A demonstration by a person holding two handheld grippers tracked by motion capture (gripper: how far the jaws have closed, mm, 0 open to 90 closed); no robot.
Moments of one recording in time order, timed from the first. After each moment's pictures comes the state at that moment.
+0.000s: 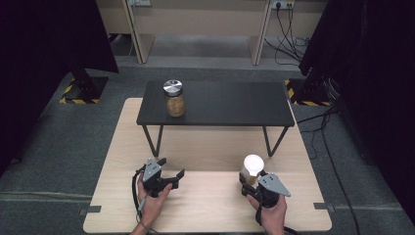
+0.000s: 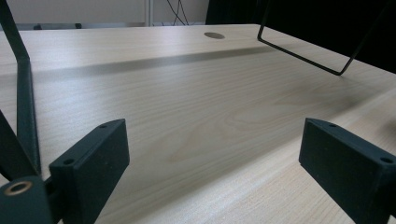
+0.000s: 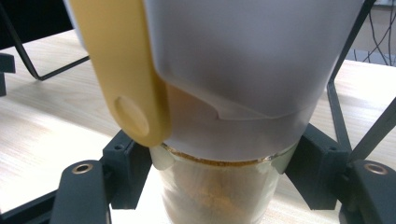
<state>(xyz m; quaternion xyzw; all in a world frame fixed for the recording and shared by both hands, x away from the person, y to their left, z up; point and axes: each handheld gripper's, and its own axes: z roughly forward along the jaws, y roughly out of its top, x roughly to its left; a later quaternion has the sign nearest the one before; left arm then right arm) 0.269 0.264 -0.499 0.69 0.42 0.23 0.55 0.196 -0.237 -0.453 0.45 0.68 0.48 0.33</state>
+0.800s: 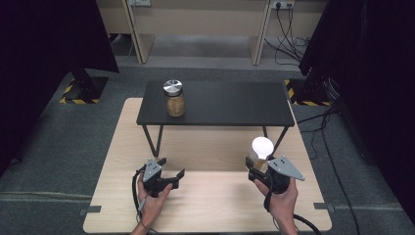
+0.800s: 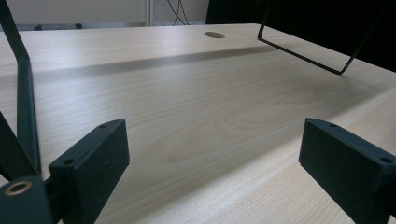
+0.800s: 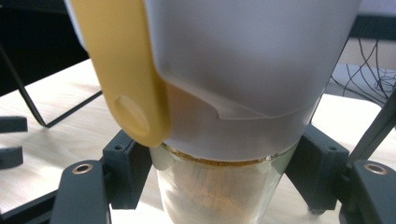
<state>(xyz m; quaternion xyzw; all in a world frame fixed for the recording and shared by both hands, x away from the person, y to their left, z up) 0.269 0.263 -0.499 0.69 0.42 0.23 0.55 0.209 -0.247 -0.383 0.45 0.67 0.49 0.33</state>
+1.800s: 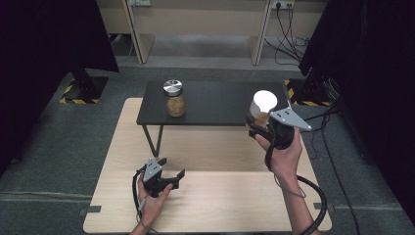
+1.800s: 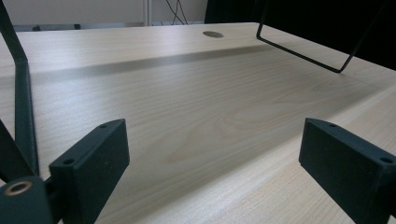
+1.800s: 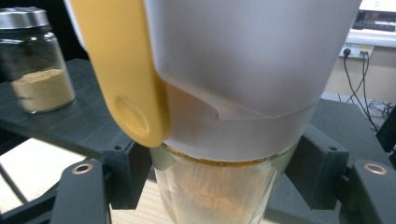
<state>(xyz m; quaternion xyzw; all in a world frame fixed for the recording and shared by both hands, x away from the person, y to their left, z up) 0.270 0.263 -0.498 0.69 0.41 0.23 0.55 0.275 -0.234 -0.284 0.44 0.66 0.50 0.35</state>
